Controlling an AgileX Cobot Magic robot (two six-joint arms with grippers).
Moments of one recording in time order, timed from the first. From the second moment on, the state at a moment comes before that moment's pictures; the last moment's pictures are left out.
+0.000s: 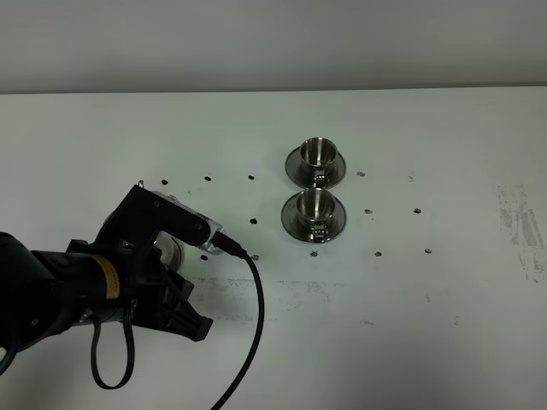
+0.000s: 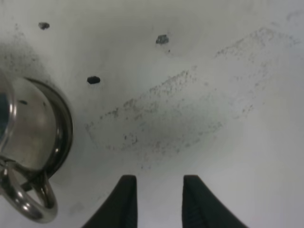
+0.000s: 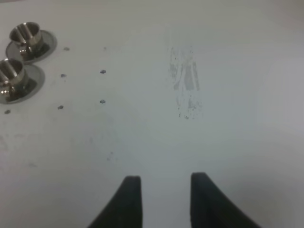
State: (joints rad) left arm -0.63 1.41 -0.63 0.17 0.21 -0.20; right arm -0.12 0.02 -0.52 0.02 1.12 0.06
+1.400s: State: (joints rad) left arm -0.45 1.49 -0.63 0.33 0.29 -0.30; right arm -0.12 0.02 -0.52 0.02 1.12 0.06
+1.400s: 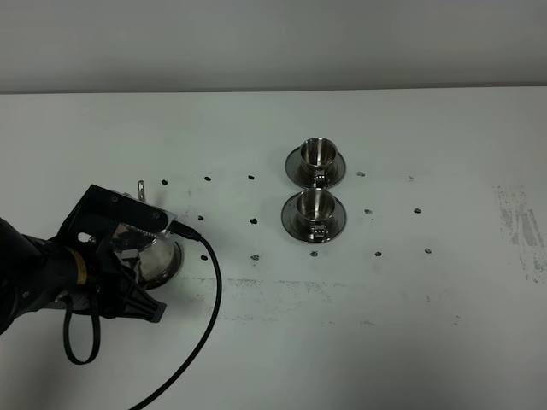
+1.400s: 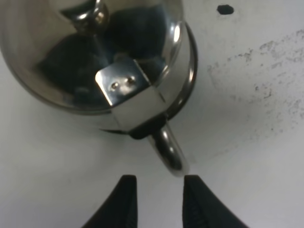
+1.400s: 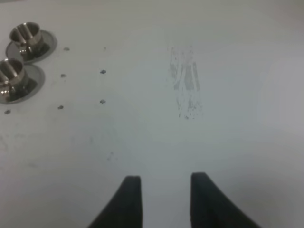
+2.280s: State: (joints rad) left arm -0.51 1.60 -0.63 0.21 0.11 -0.25; right arm -0.12 0.02 -0.52 0.02 1.12 0.06
